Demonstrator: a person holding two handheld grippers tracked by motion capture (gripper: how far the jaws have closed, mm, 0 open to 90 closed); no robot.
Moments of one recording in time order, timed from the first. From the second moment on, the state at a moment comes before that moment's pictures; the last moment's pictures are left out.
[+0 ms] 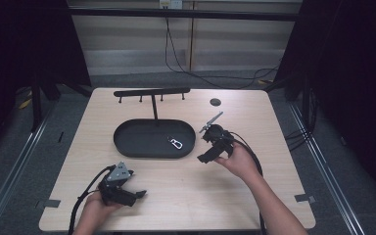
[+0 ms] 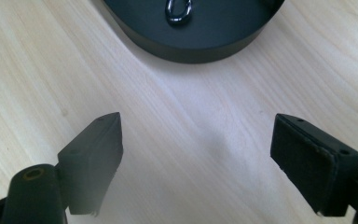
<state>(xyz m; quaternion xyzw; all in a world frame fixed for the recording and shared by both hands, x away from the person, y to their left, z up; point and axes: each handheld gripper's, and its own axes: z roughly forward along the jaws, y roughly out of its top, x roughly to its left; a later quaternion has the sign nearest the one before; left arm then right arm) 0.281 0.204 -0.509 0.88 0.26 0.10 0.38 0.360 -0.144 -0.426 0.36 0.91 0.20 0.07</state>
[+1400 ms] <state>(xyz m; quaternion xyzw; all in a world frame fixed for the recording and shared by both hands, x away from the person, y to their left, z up) 0.281 0.204 -0.508 0.88 0.26 0.10 0.38 0.318 -0.200 -0.452 0.38 0.90 0.20 0.06</state>
